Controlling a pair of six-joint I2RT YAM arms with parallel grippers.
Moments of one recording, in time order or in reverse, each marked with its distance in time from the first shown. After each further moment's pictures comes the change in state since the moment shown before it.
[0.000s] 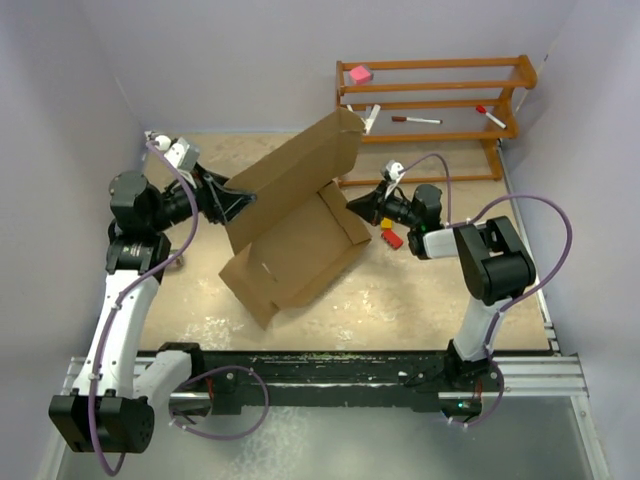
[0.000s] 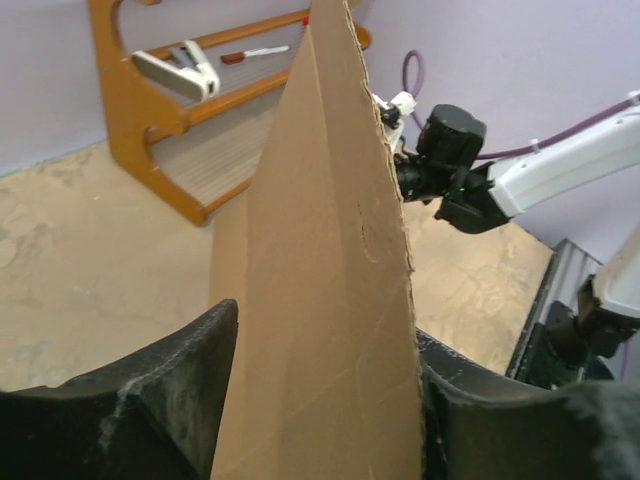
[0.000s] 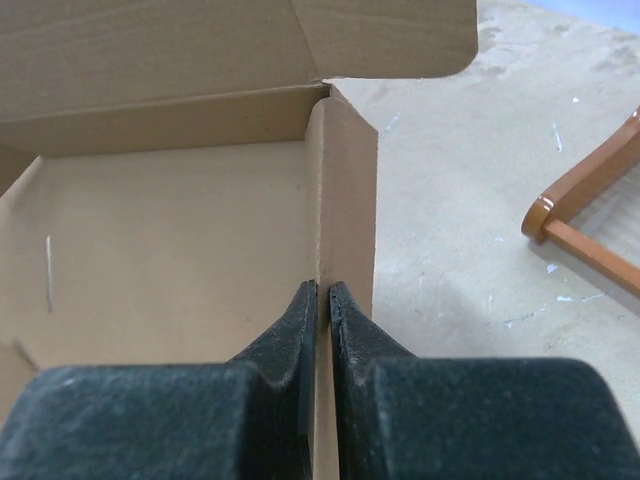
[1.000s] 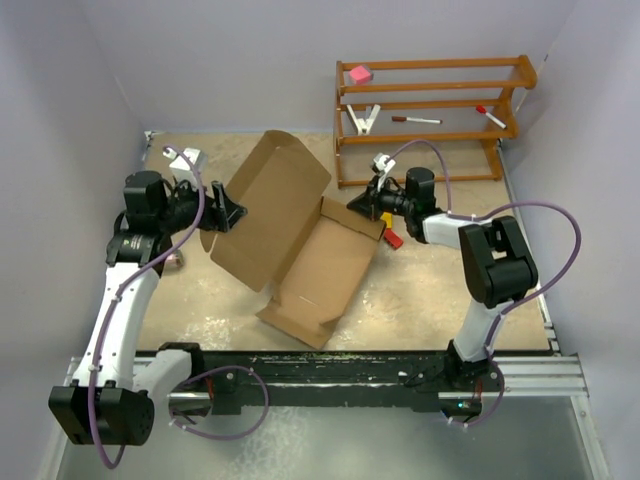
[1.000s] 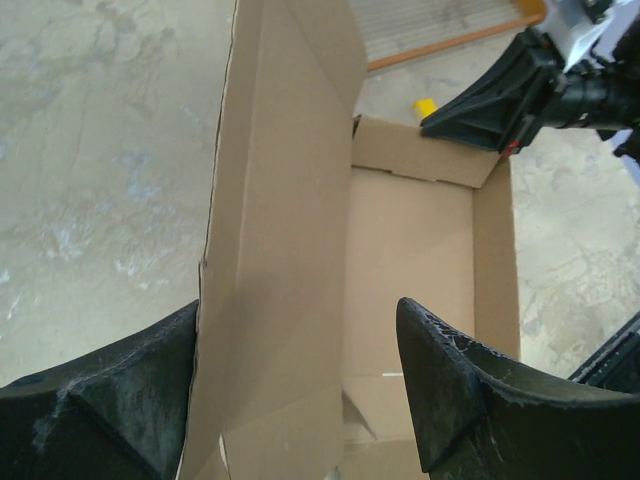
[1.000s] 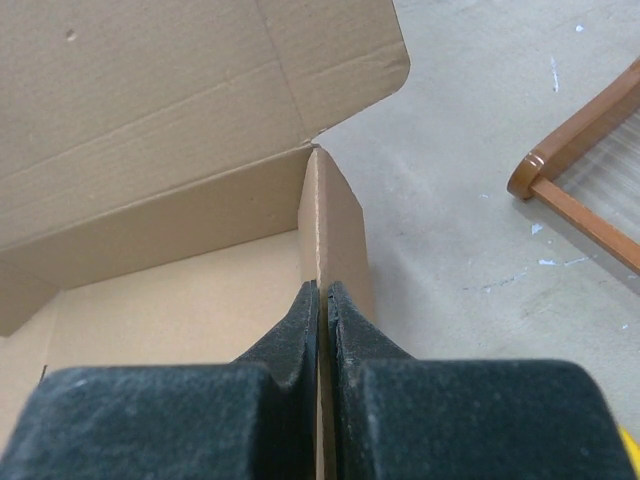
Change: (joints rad) left arm 0.000 0.038 0.039 -0.421 -0.324 0.182; right arm 0.001 -0.029 0.167 -0.496 0.013 -0.203
